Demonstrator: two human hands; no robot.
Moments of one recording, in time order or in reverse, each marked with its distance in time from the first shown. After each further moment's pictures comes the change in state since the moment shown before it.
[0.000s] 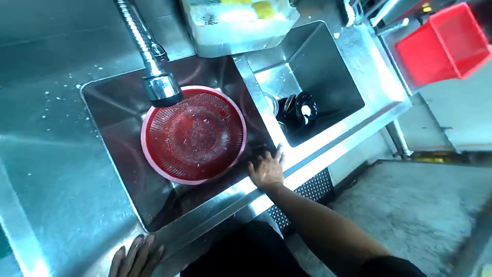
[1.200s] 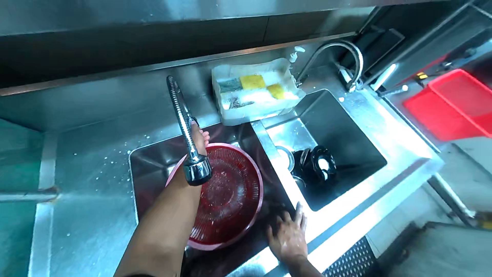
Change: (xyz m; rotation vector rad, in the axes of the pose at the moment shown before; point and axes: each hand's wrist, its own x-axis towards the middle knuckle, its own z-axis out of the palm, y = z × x) left_hand 0.495 -0.047 -0.226 -1.576 0.790 -0.809; right_hand 0.016 -0.003 0.000 0.030 -0.004 0.050
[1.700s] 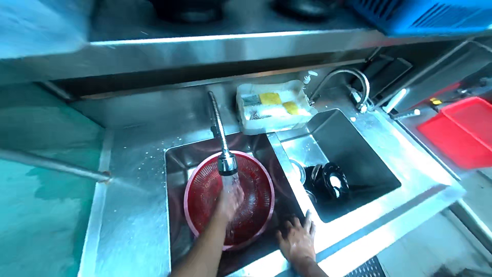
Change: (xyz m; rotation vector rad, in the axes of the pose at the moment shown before) left_hand -0.111 -0.139 -0.086 -0.323 -0.271 -0.389; right_hand -0.001 -0.002 -0.003 -0.042 -0.016 -0.015
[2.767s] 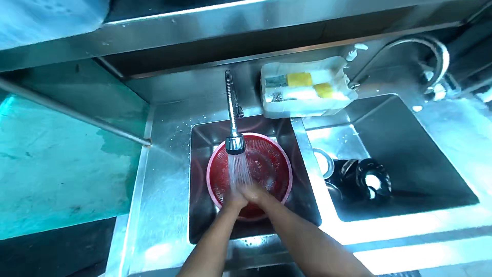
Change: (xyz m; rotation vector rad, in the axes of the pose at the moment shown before) left_hand -0.087 -0.007 0.008 1.626 0.268 0.238; right_hand 0.037 -0.140 -0.094 0.909 -0.580 -0.623
